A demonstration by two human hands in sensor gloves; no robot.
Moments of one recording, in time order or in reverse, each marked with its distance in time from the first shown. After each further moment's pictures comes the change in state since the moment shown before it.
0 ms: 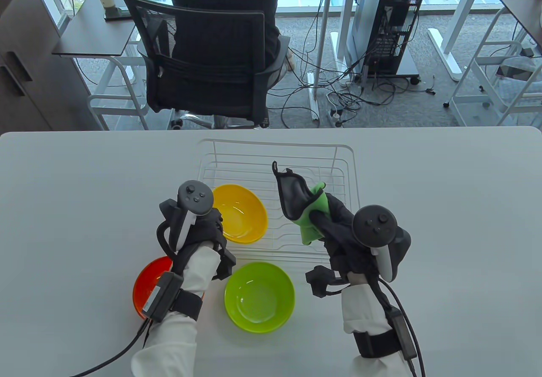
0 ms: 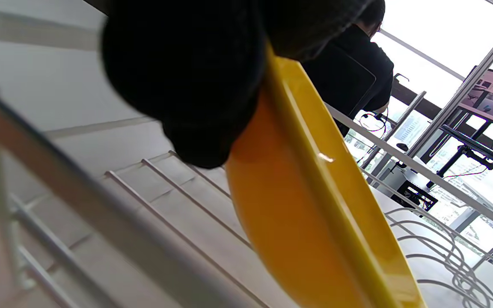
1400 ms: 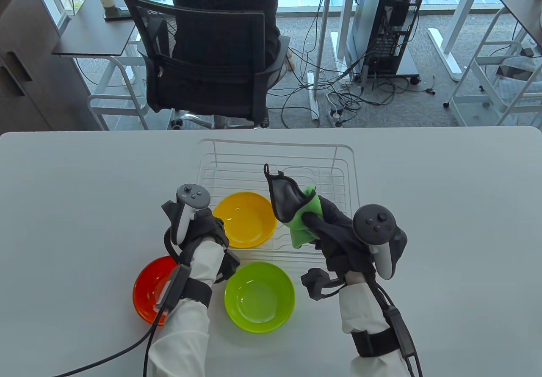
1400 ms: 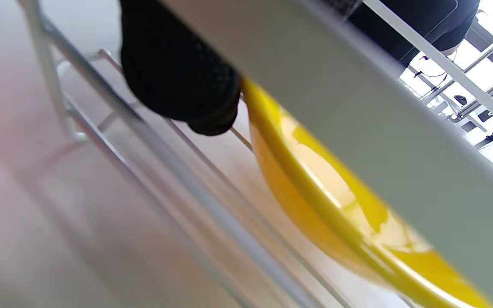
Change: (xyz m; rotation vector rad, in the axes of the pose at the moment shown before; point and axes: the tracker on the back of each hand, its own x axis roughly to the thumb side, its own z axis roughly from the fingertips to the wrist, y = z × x) left_hand -0.026 -0.041 -0.030 -0.245 0.152 0.070; right_hand -0.002 0.006 -0.002 0.094 0.005 -0.111
